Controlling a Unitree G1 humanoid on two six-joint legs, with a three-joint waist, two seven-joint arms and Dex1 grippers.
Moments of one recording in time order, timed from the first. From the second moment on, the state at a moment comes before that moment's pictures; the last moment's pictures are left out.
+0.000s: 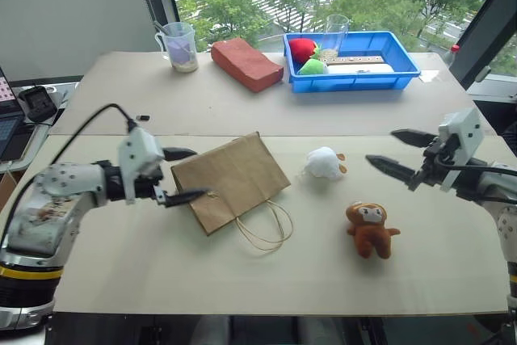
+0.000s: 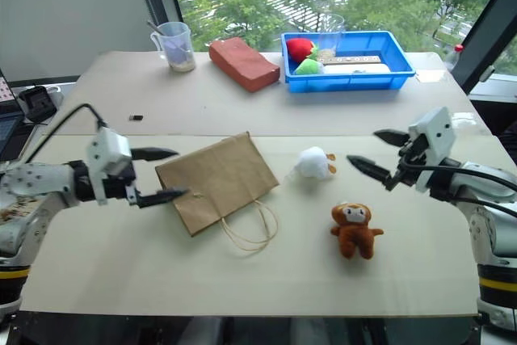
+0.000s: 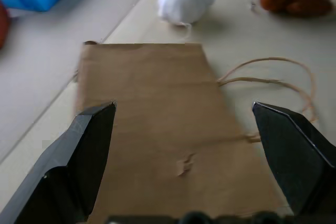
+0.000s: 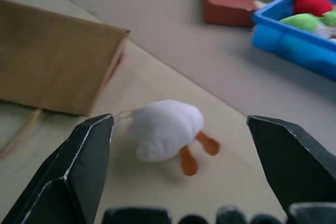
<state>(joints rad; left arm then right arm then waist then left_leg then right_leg) -0.32 0.88 -0.03 -0.32 -0.48 0.43 -1.15 -0.25 -0.88 -0.22 -0.25 0.60 0.56 0.97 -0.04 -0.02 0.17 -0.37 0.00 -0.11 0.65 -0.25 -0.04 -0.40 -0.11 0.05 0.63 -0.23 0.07</state>
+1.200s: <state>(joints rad) -0.65 0.51 -0.46 0.16 -0.16 0.12 -1.48 -0.16 -0.83 -0.09 -0.62 0.67 0.71 0.83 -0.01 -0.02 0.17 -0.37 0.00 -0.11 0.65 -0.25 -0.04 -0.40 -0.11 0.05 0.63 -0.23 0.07</state>
